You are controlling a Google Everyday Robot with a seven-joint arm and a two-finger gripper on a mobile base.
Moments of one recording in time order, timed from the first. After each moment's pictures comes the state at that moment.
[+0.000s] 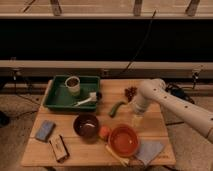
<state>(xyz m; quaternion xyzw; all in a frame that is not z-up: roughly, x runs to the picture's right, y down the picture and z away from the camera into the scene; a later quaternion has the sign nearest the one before) 0.149 0.179 0.840 -0.36 -0.14 0.03 0.92</state>
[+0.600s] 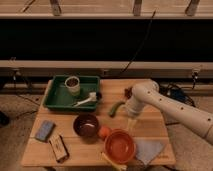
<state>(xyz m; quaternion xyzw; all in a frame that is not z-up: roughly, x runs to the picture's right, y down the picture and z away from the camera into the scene) 0.114 0.188 0.826 -0.35 -0.17 -0.02 0.92</state>
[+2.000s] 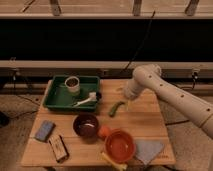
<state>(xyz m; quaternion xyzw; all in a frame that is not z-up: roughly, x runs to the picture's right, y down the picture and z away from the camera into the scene) 0.102 0.083 0.831 -0.24 -0.22 -0.13 0.94</state>
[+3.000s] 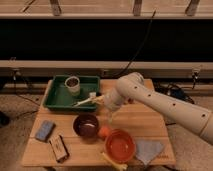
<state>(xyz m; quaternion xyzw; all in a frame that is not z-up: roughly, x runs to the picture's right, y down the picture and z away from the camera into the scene) -0.022 0.132 0.752 -0.18 -0.34 -0.32 0.86</state>
